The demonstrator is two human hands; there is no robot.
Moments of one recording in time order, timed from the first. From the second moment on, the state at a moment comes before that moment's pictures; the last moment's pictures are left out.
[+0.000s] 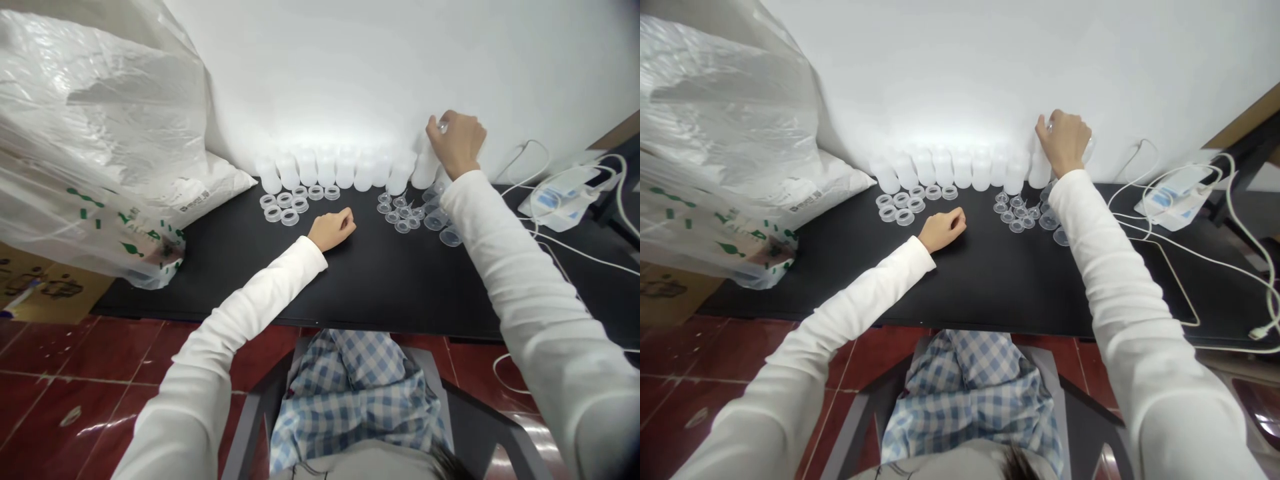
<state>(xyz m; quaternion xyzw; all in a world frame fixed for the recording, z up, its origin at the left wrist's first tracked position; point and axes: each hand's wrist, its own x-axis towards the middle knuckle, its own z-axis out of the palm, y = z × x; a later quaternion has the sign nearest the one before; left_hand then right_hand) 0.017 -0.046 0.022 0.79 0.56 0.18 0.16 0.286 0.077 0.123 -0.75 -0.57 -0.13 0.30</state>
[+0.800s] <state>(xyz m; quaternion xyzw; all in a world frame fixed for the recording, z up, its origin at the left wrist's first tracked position) 0.000 -0.010 -0.009 0.80 0.55 0.23 0.03 0.263 -0.043 0.059 -0.66 -0.71 -0.13 0.23</state>
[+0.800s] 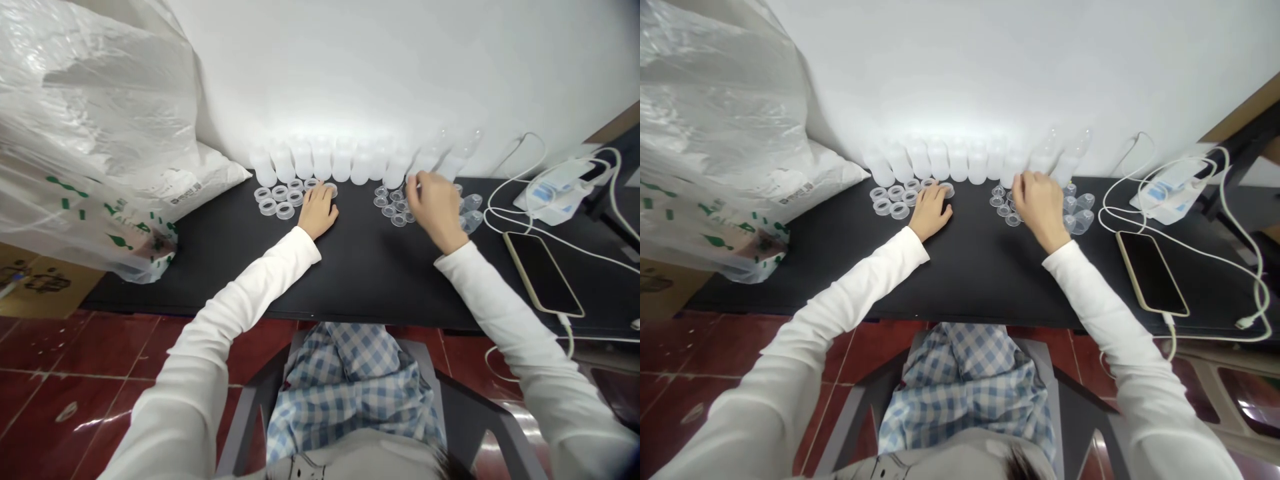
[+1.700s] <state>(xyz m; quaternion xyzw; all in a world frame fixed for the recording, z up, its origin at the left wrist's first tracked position) 0.010 -0.016 -0.012 0.73 0.42 0.41 0.34 0.239 -0.060 0.008 -0.43 -0.81 0.07 0.40</state>
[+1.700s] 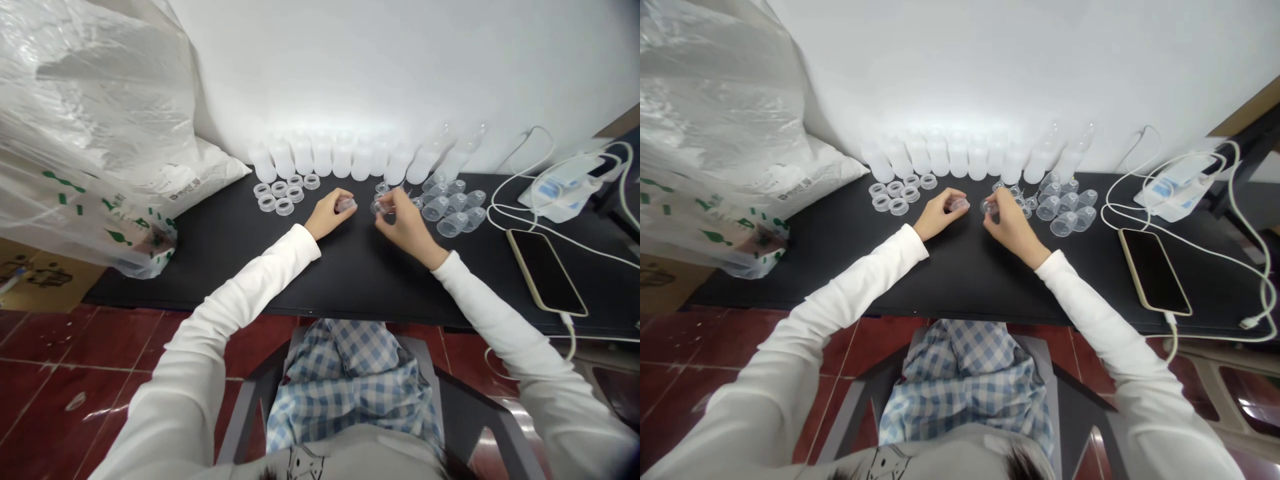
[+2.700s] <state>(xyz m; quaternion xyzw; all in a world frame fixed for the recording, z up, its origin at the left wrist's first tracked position) 0.024 -0.032 -0.003 0.54 0.37 0.46 0.60 0.207 -0.042 -0.007 -0.45 -0.70 0.29 0.47</state>
